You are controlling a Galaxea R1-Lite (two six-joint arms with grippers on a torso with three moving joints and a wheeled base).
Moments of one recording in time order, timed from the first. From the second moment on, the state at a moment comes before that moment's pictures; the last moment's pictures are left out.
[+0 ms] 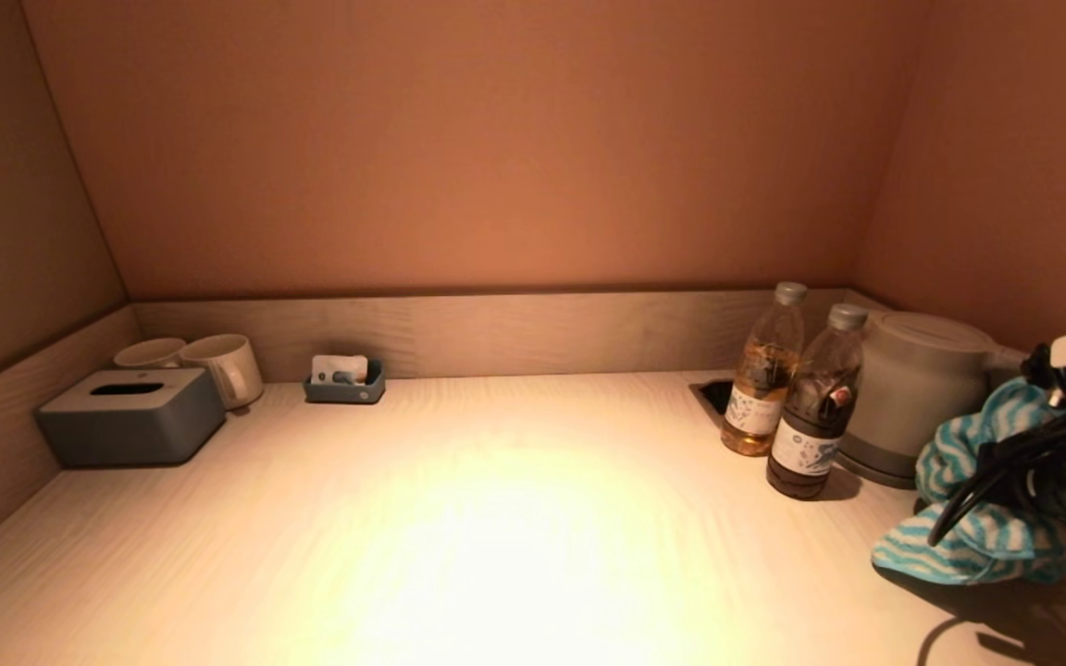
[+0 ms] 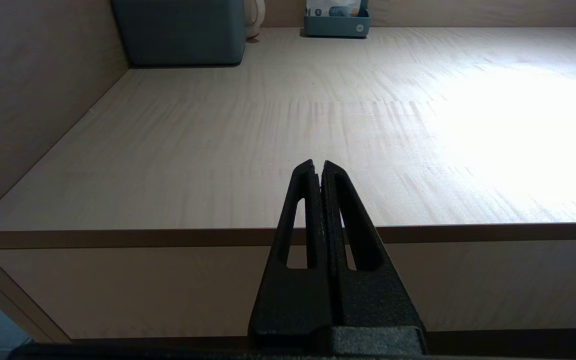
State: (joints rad) left arm 0.00 0.00 0.00 0.02 0.00 -0.03; right arm -0.30 1.60 -0.76 -0.18 -0.30 0.06
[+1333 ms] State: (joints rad) left arm 0.00 0.00 0.00 0.02 0.00 -0.03; right arm -0.30 1.06 -0.64 0.12 -0.07 0.01
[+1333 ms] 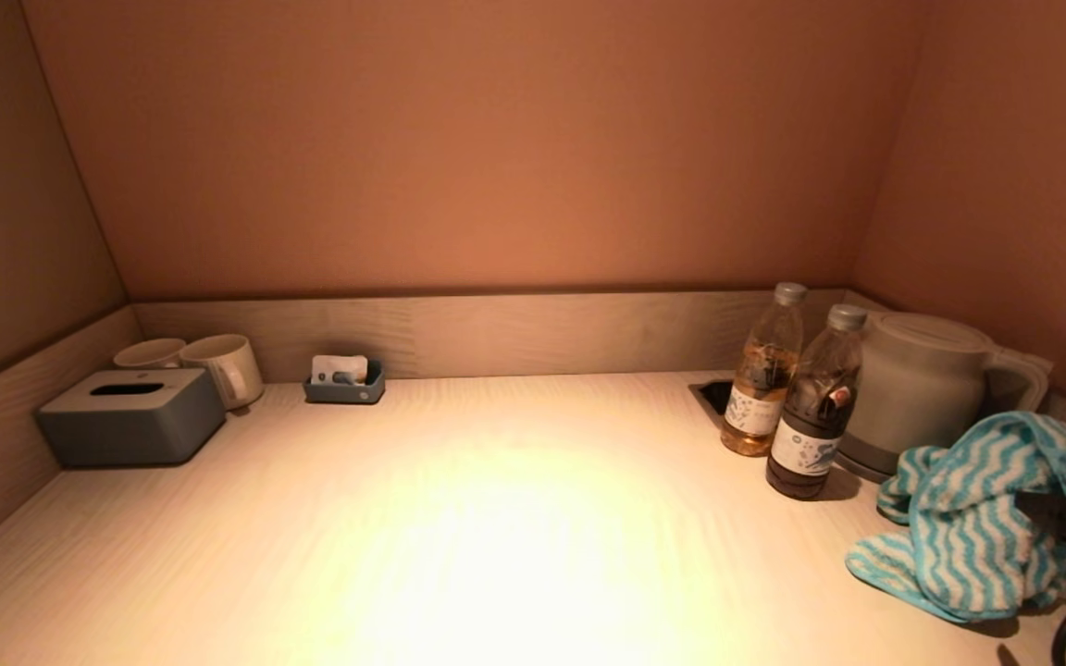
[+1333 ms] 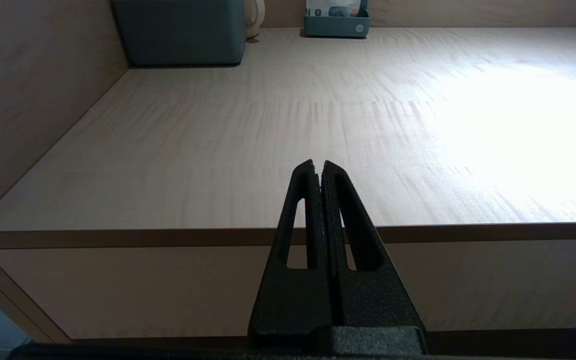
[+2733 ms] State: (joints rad) left arm 0.00 0.00 0.00 0.02 0.00 -0.03; right arm -0.28 0.57 -0.69 0.27 0.30 -0.04
